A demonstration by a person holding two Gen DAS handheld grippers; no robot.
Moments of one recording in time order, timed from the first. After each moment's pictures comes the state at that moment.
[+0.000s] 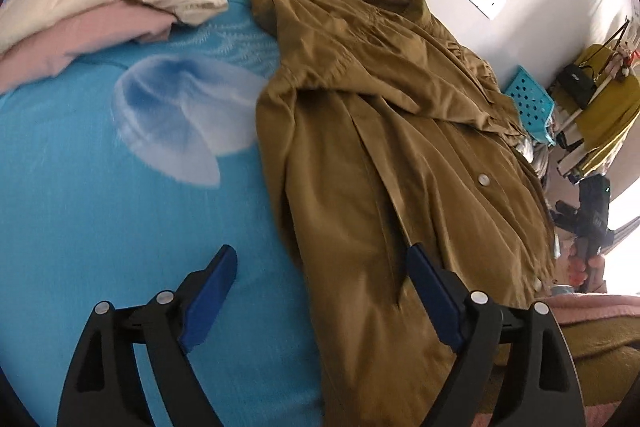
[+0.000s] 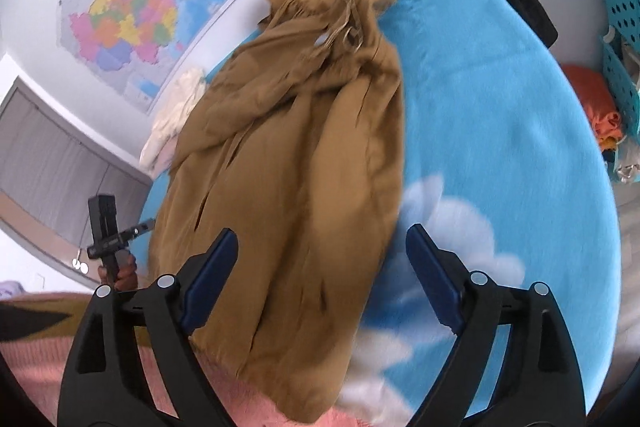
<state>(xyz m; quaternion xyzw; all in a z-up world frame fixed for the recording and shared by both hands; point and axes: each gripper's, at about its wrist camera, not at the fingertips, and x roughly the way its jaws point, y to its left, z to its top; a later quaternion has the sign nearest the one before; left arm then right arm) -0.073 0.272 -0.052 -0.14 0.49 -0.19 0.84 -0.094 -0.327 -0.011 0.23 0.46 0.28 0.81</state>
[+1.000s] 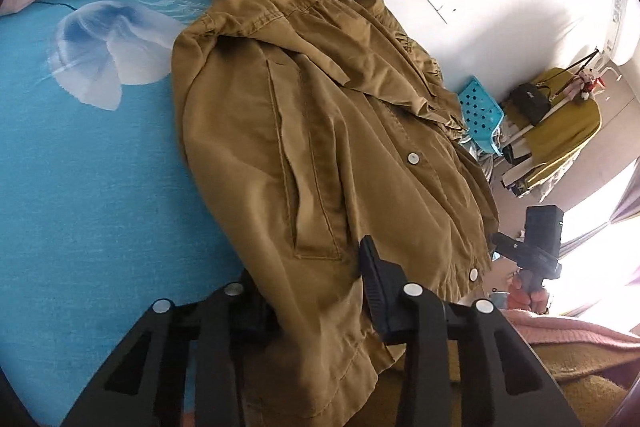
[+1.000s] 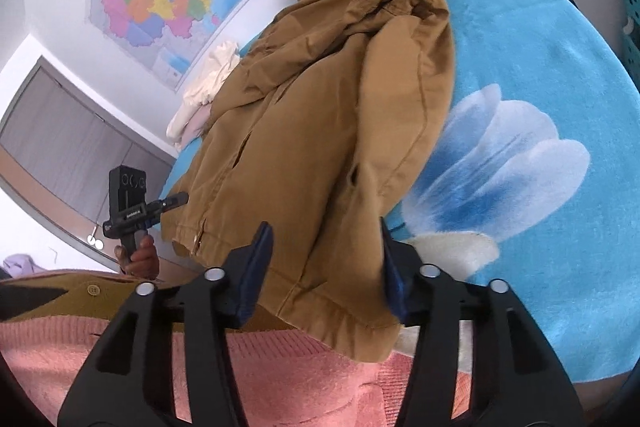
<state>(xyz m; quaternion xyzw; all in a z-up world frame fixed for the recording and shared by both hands) -0.095 0.233 -0.067 -0.22 0.48 -0.25 0.81 -0.140 -0.298 -0.022 0.23 0.45 0.33 0.80</state>
